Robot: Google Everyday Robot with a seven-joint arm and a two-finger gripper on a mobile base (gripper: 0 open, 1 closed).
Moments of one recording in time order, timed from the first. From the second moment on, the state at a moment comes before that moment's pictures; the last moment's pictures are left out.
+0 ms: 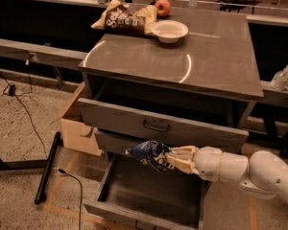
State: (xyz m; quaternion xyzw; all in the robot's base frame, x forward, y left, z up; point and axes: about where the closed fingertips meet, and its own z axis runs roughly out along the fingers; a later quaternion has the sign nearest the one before) arm 0.489 -0.094 0.662 -0.39 0.68 0.37 0.50
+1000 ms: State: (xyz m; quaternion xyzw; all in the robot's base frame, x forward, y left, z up) arm 0.501 -0.088 0.563 -0.40 0.66 0.34 0.54
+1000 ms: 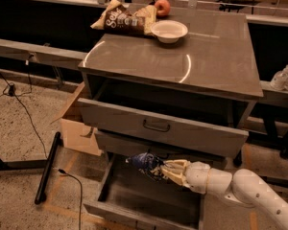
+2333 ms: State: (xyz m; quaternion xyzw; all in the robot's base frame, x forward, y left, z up) arm 0.507 -0.070 0.366 -0.40 0.67 0.35 0.52
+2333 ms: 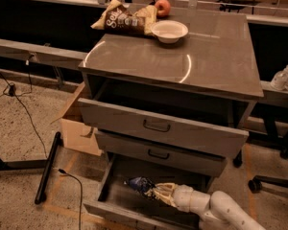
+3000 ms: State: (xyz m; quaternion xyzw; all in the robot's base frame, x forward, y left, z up) arm 0.514 -0.061 0.289 -0.39 0.69 0.35 0.50
